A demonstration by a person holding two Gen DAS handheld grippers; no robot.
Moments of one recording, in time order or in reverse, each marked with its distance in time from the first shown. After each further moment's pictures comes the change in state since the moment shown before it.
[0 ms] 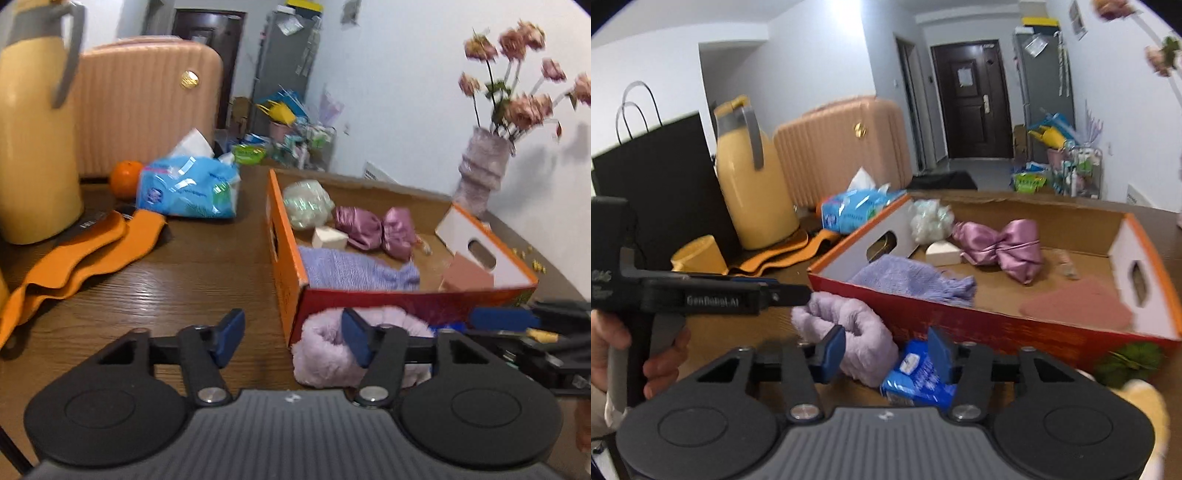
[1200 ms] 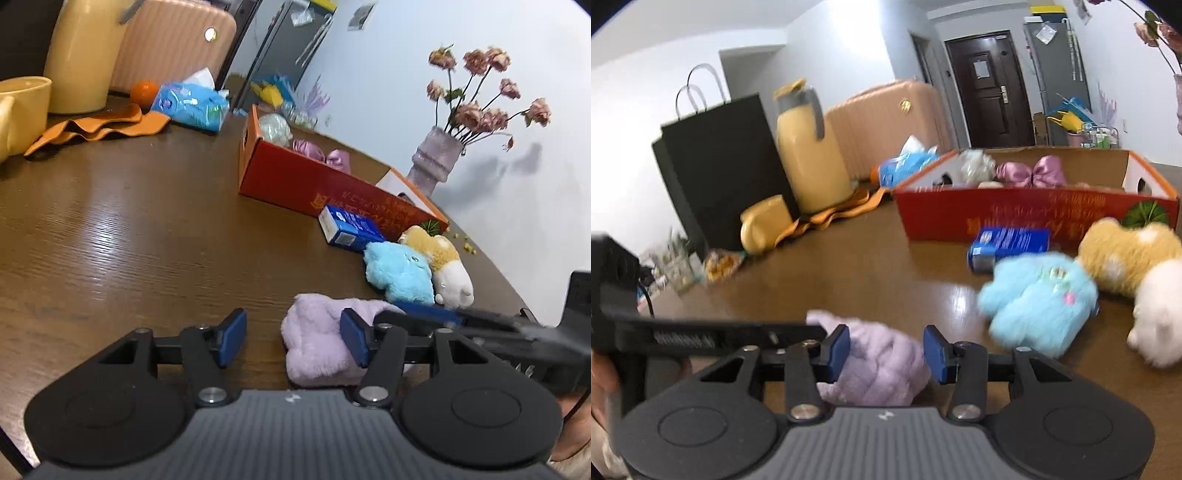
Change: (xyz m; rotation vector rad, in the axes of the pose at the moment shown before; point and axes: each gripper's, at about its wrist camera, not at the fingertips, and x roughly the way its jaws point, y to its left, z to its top) left arm -0.114 -0.021 -0.124 -0.190 0.000 -0.132; right arm -0.080 0.055 -0.108 0.033 -0.005 0.107
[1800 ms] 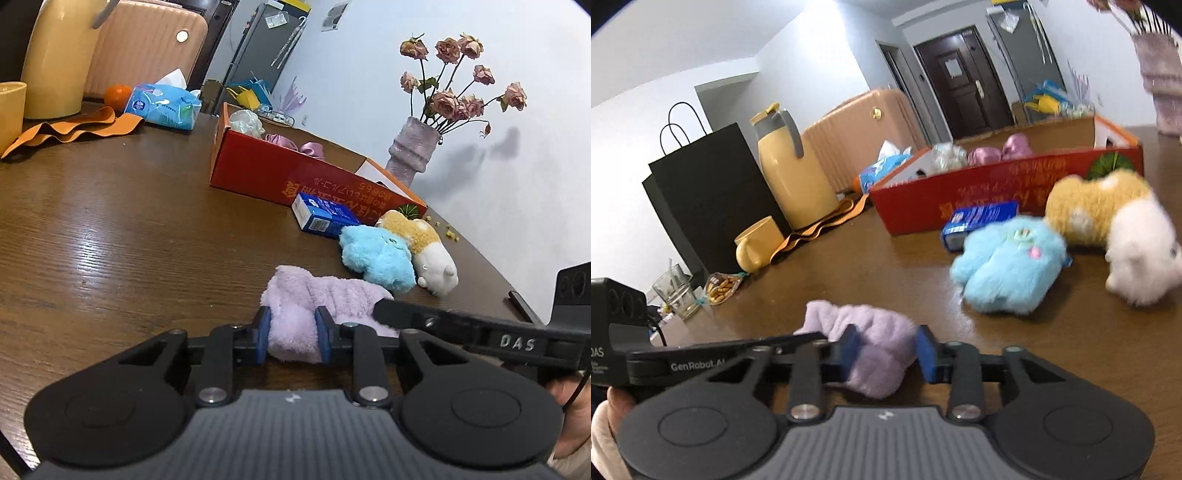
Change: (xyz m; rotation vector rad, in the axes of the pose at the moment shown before) left arm 0.009 -0.016 -0.020 0.060 0.000 -0.052; right arm -0.015 -0.021 -0.021 0.163 -0.040 0.022
